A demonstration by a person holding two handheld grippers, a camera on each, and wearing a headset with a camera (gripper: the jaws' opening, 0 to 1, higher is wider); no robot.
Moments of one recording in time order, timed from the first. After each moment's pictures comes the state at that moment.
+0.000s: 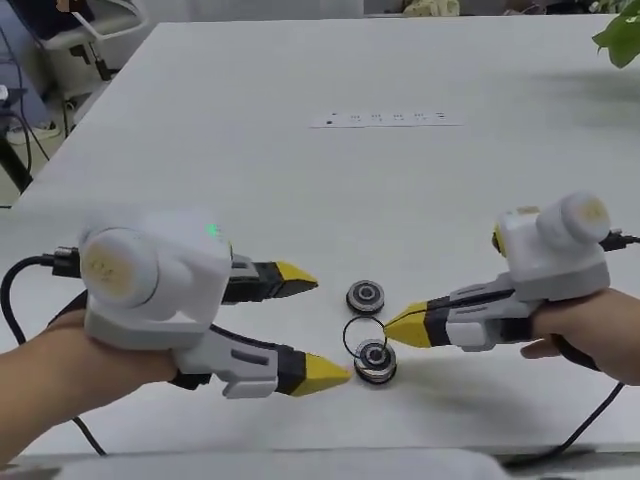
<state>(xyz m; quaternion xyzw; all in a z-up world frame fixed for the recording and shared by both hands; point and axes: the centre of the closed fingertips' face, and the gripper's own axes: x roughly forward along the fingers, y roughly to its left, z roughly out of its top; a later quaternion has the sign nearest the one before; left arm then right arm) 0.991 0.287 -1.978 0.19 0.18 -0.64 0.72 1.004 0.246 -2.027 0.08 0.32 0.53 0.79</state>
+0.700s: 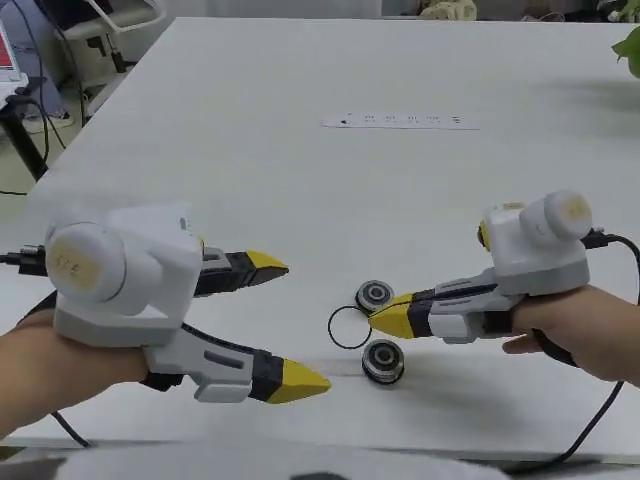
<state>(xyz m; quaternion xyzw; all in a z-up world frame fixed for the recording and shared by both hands) 0.997 0.313 -1.980 0.17 0.19 -0.61 0.75 1.018 0.268 -2.027 0.07 0.31 0.53 0.78</state>
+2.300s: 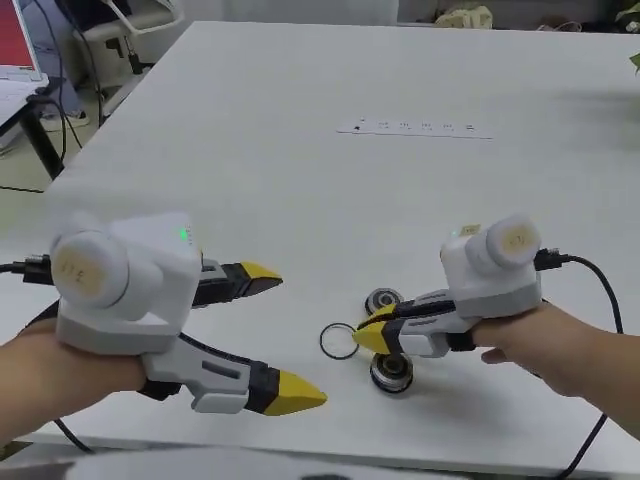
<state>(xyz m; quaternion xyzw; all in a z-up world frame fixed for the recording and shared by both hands) 0.998 0.324 -1.987 0.16 0.21 -0.60 0.76 1.040 0.278 -2.064 -0.01 0.33 0.50 0.80</state>
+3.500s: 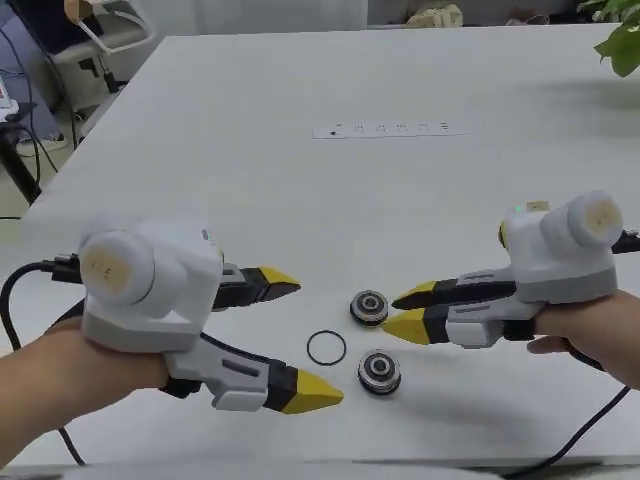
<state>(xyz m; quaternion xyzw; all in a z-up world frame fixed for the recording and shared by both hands) 0.998 0.292 -1.986 0.17 0.21 -0.63 0.73 1.022 0.230 -2.018 0.02 0.28 0.49 0.83</state>
